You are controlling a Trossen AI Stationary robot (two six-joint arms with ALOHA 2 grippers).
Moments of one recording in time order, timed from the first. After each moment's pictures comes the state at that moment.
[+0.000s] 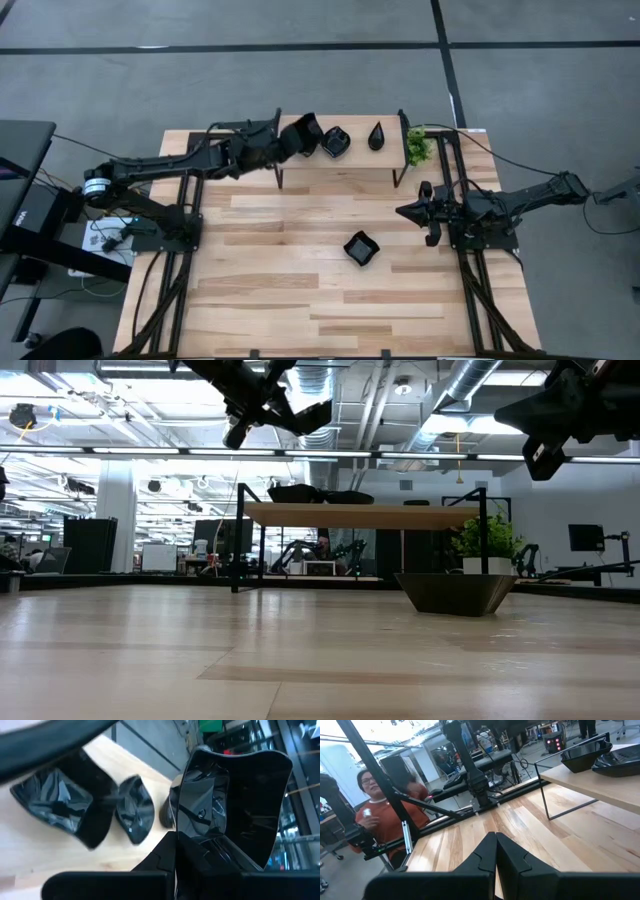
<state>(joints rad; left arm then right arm) 0.24 1.33 1.07 -0.10 -0.34 -1.26 0.25 0.33 0.16 0.15 0.34 0.39</state>
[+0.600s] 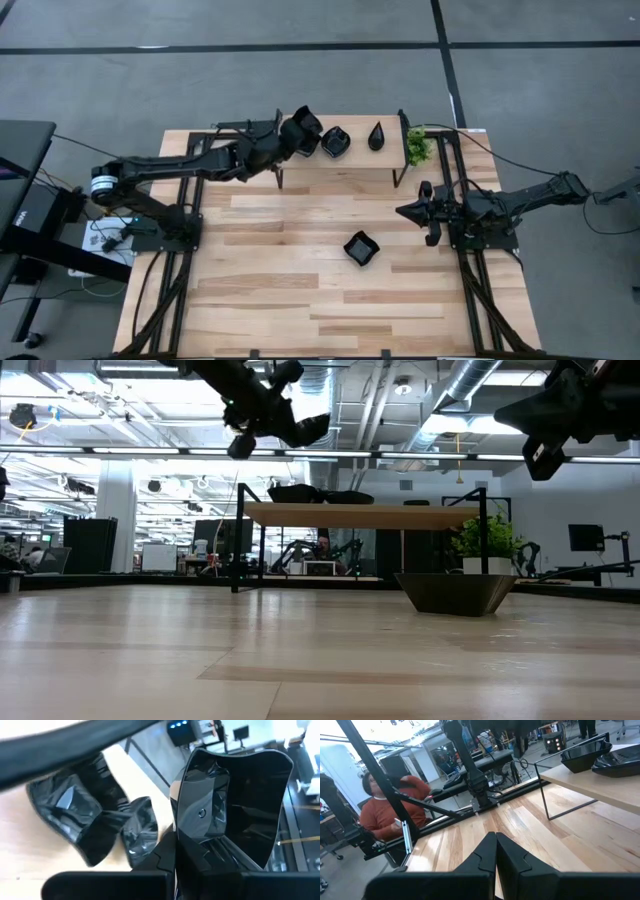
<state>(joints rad) 0.23 1.40 1.07 -0.06 -0.52 -1.46 0.25 0.33 0.16 0.15 0.34 0.39</state>
